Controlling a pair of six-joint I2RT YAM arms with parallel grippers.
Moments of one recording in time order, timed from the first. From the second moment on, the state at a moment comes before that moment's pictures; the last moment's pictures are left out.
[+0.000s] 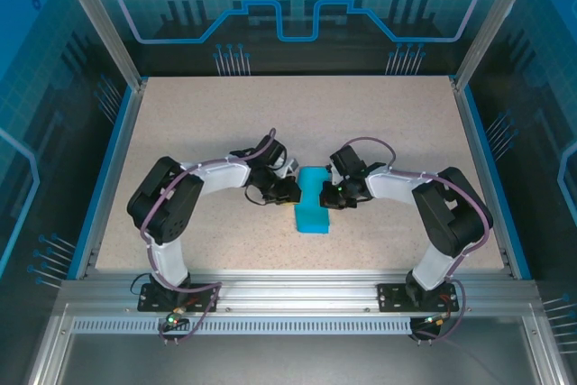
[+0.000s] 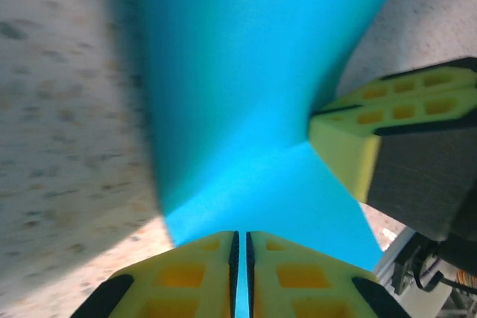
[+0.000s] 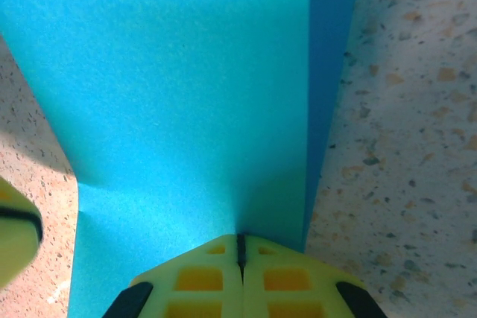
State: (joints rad) left arm -0.56 1.85 1.08 -0.39 0.60 -0.56; right arm 0.53 1.70 0.85 -0.35 -0.32 0.58
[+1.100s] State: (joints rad) left arm -0.62 1.98 1.14 -0.35 0.60 -0.59; right arm 0.51 1.66 0.85 -0.28 -0.37 0.57
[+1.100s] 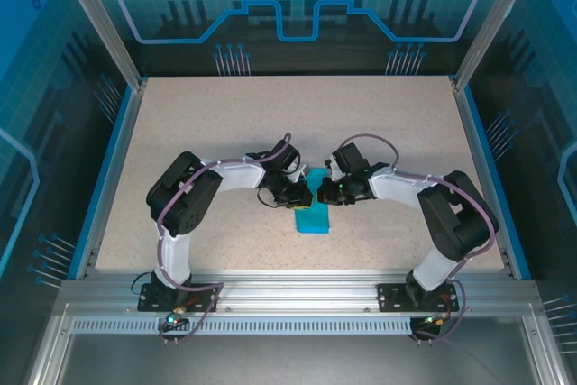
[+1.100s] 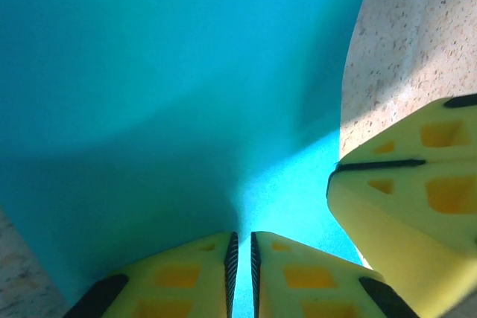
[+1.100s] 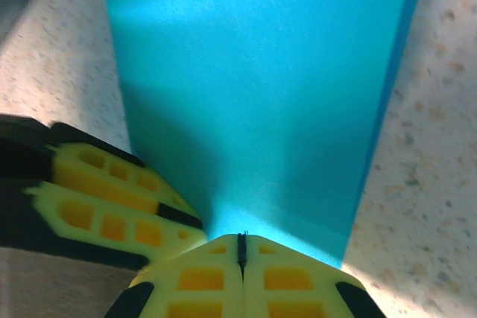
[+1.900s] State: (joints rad) left arm -0.62 1.97 1.13 -0.34 0.59 -0.59; right arm 0.49 1.85 0.98 -0.26 -0.40 0.56
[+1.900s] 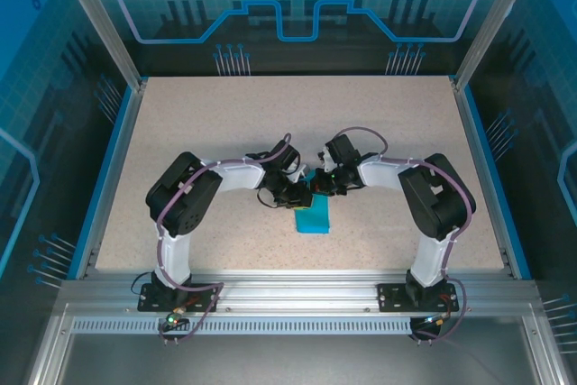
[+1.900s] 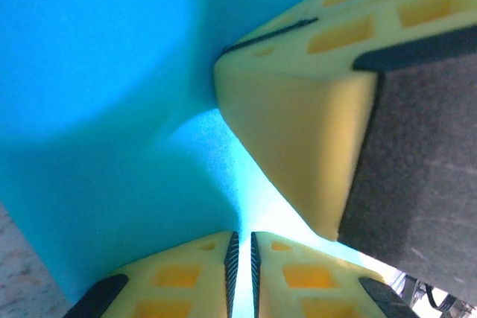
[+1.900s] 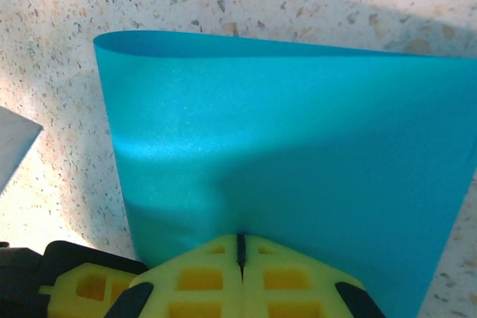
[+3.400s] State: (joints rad) left arm -0.73 1.67 0.77 -0.30 0.55 -0.61; right arm 0.47 1.86 0.99 -0.27 -0.45 0.57
